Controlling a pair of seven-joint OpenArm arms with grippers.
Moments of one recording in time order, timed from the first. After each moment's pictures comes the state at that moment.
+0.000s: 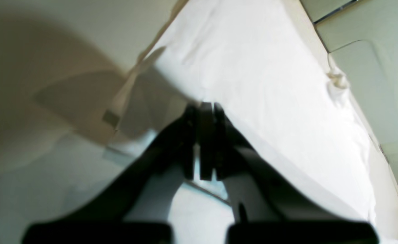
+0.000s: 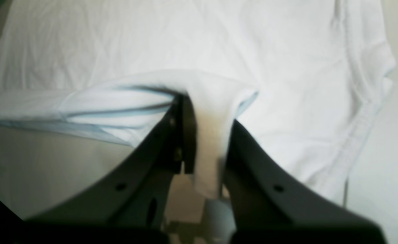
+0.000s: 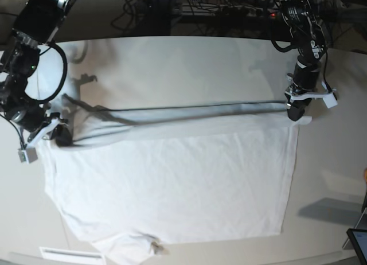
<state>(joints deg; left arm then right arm) 16.0 -8.0 -31.1 92.1 -52.9 -7.8 28.5 4.4 9.6 29.3 92.1 40.6 29.6 -70.2</state>
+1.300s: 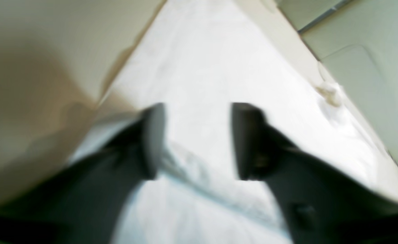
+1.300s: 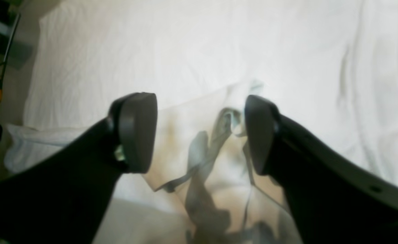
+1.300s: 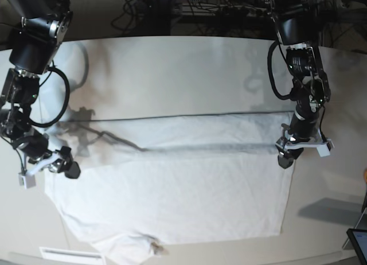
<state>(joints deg) -4.1 -14.3 -20.3 76.6 -47.1 -2.3 27.3 15.0 12.3 25.1 73.7 40.7 26.8 -55.5</state>
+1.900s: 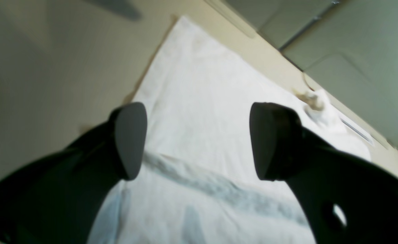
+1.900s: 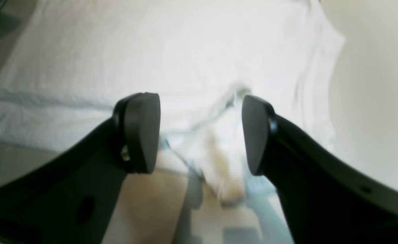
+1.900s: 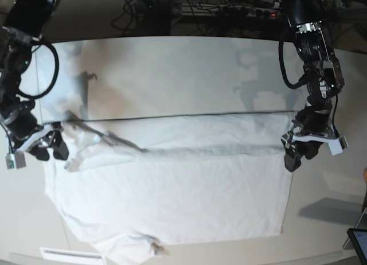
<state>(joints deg) 5.9 -18.0 -20.5 95.1 -47.5 -3.3 27.3 -0.7 14.9 25.3 99.7 41.0 26.8 -56.9</state>
